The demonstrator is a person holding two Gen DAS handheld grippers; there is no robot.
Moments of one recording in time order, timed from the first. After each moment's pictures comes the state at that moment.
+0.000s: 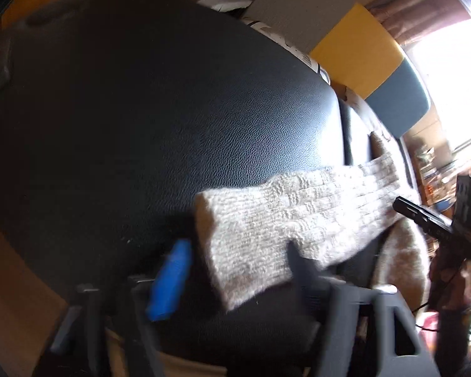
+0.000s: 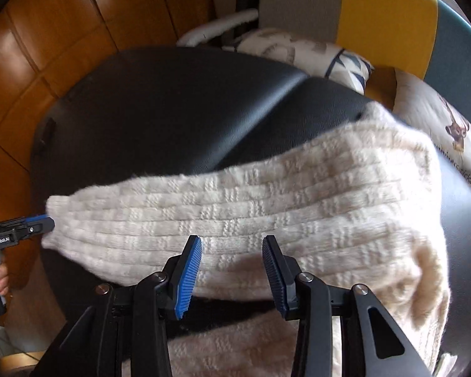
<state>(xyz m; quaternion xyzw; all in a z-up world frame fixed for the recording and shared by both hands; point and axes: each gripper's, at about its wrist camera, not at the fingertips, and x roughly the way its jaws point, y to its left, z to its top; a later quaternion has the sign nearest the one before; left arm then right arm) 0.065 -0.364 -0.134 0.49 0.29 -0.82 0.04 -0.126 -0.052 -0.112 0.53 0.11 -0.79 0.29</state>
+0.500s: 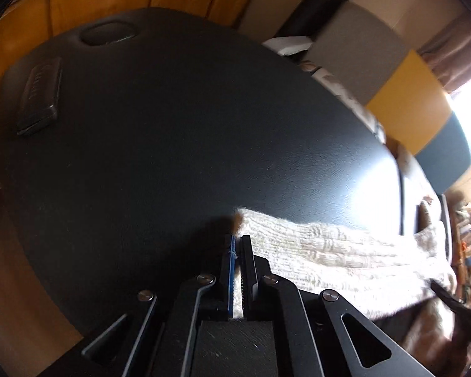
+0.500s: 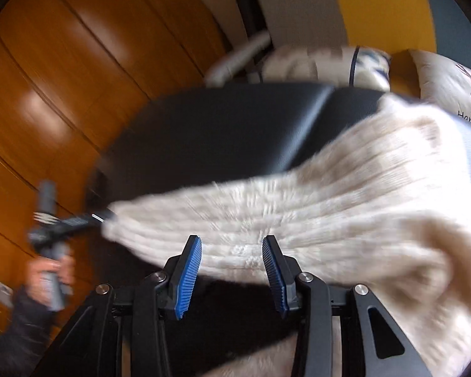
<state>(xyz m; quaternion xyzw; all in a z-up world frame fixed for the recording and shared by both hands) 0.045 -0.459 -0.124 0.45 0.31 -0.82 0.19 -0.123 0.004 -0.070 0.46 -0.09 -0.79 0.39</state>
